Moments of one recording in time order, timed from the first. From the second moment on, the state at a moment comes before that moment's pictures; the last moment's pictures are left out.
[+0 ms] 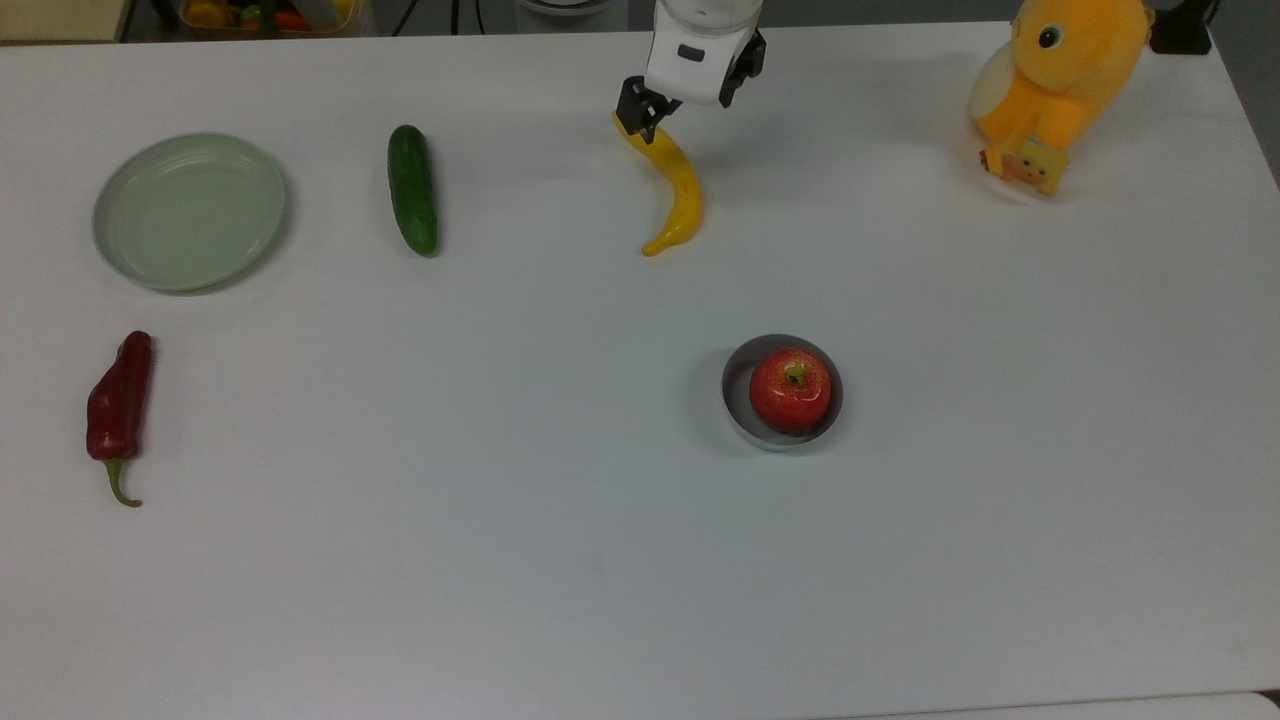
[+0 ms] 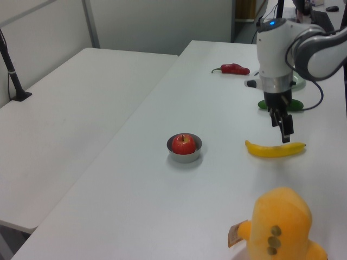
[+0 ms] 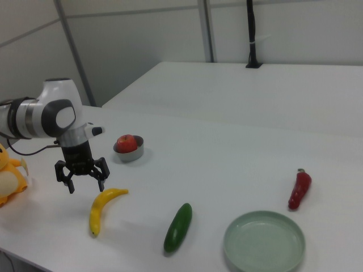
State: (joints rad) arm 0.00 -0.02 0.38 -2.21 0.01 2.03 -0.19
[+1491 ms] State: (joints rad) arm 0.01 0.08 0.39 -2.31 -0.10 2.25 -0.11
